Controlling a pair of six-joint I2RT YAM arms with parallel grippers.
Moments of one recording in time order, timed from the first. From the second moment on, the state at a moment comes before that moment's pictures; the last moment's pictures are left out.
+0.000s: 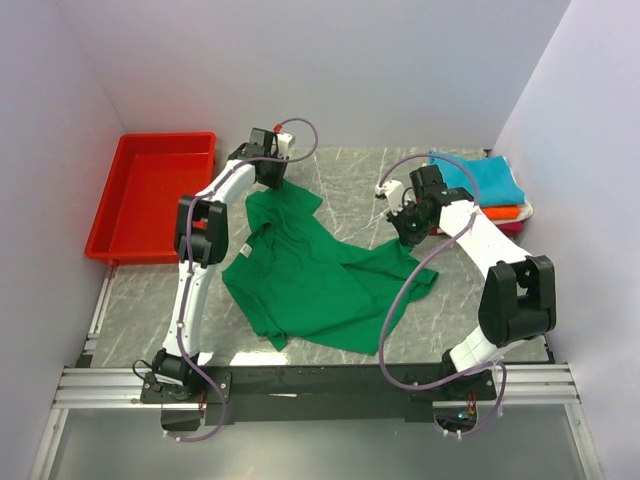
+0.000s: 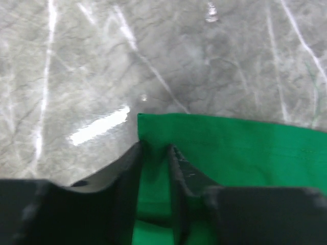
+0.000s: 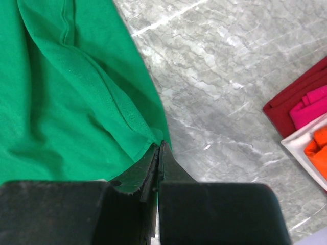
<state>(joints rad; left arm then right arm) -0.27 2.54 2.22 -0.51 0.13 0.11 0.21 1.58 1.22 -0.78 -0.21 -0.55</state>
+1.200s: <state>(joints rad) -0.24 0.80 1.60 -0.08 0.33 -0.12 0.18 0.91 1.94 -0.76 -0.01 -0.57</state>
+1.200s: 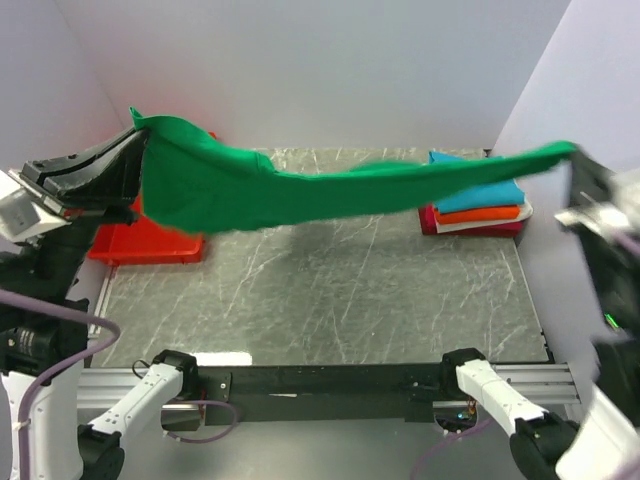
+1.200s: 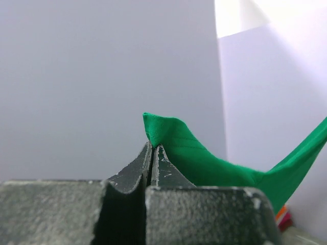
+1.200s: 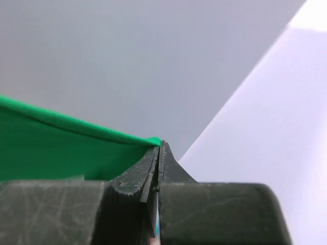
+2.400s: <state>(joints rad) -0.11 2.18 1.72 -0.06 0.03 -0.18 0.19 2.34 2.20 -0.52 -0.06 -0.48</state>
